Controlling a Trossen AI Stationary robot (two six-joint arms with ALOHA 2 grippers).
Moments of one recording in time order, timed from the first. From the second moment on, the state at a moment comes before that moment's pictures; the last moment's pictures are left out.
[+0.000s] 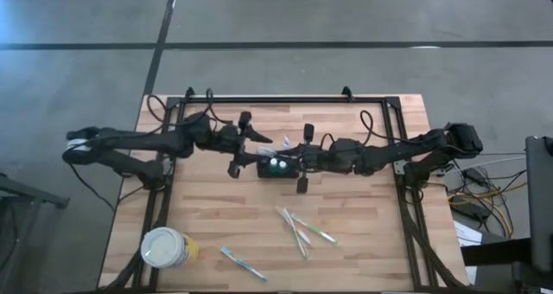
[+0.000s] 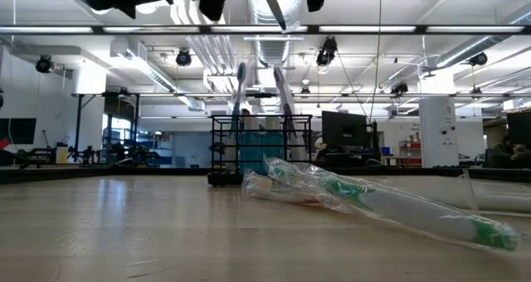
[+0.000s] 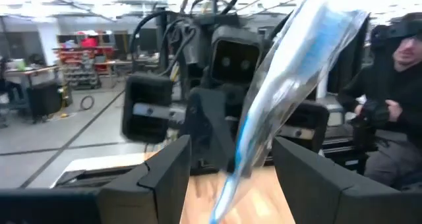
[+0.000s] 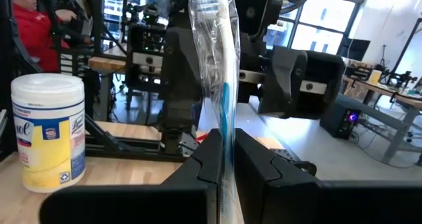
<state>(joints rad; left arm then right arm) 0.16 1.18 0.75 0.58 0.35 0.00 0.10 1.49 0.93 0.60 0.23 -0.16</state>
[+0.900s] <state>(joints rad) 0.13 1.25 0.80 0.59 0.36 0.05 0.10 1.49 0.93 0.60 0.23 -0.17</state>
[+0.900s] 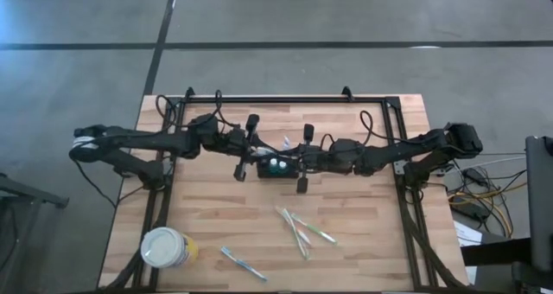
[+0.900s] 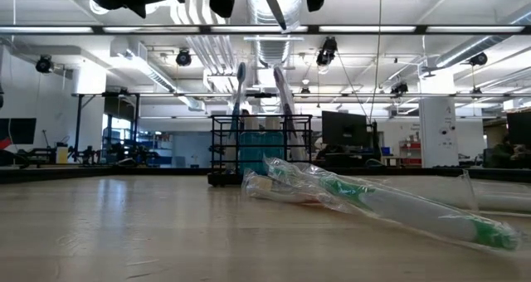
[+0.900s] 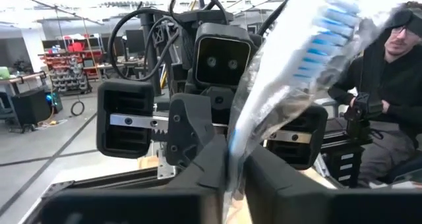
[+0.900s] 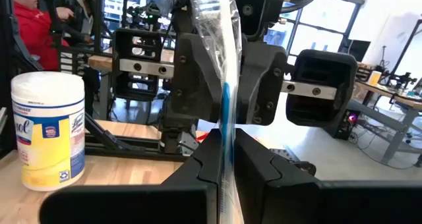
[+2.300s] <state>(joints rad) 0.13 0.14 0.34 0.01 0.12 -0.01 0.16 0.76 0.26 0.81 0.17 -0.04</state>
